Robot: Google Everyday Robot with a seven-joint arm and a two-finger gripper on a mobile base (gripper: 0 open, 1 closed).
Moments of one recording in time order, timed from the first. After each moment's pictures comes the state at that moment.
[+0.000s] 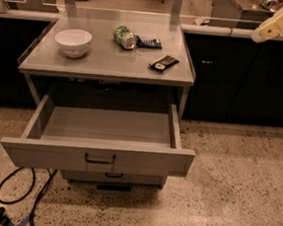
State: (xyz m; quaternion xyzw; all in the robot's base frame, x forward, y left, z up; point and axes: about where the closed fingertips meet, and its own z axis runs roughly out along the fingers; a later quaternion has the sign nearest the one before) arm 0.650 -0.297 1.079 -0.45 0.75 -0.02 0.48
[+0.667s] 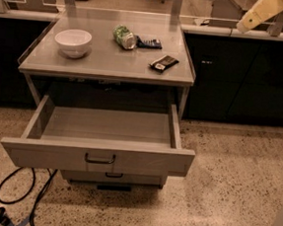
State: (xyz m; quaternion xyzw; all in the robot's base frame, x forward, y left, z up) arm 0.693 -0.292 1.078 -0.41 0.82 -0.11 0.40
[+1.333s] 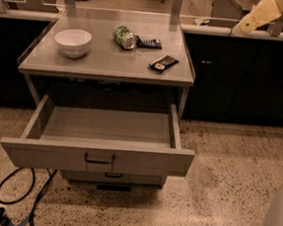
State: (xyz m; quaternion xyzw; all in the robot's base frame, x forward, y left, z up) arm 0.703 -0.294 1.060 -0.39 0.82 -0.06 0.41
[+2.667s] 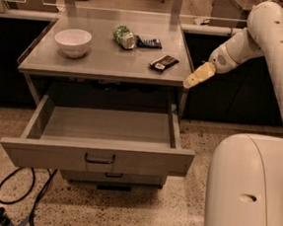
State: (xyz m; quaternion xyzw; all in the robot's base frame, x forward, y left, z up) arm 0.762 -0.215 0.814 -0.39 0.87 0.15 0.26
